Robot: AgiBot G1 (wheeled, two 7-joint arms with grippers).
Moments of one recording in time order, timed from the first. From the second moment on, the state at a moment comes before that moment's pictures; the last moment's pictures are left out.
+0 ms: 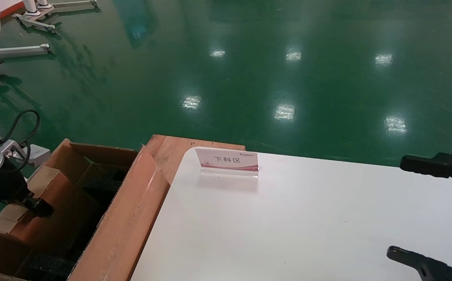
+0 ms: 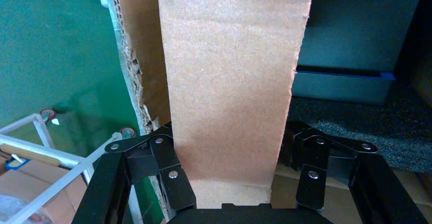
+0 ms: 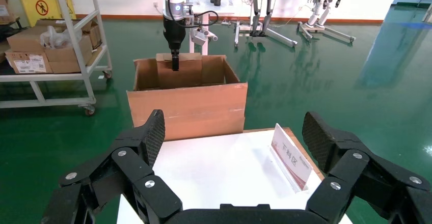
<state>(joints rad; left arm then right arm) -2.23 0.67 2.61 -0.61 1.08 1.12 -1.21 1.08 -0.61 -0.30 1.28 -0.72 -1.49 0.18</state>
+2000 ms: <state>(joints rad) -2.74 0.36 2.46 -1.22 1.13 0.90 -1.01 1.08 -0.60 -0.30 1.28 -0.72 -1.49 0.18</state>
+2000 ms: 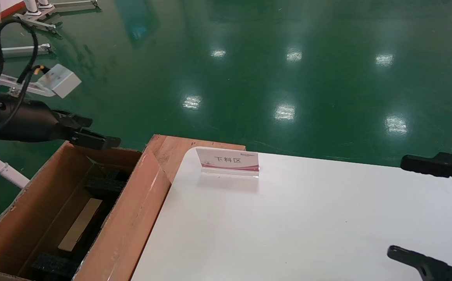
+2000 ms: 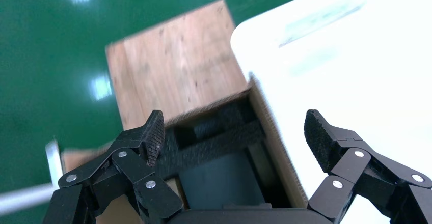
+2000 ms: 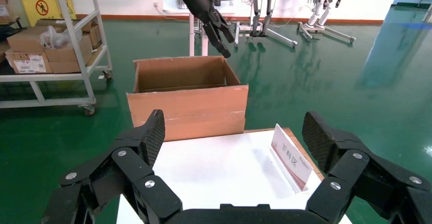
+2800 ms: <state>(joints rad) -2.30 0.40 1.82 -1.31 1.04 1.06 -0.76 1.08 -0.60 -0.30 1.28 -0.72 -1.49 0.18</state>
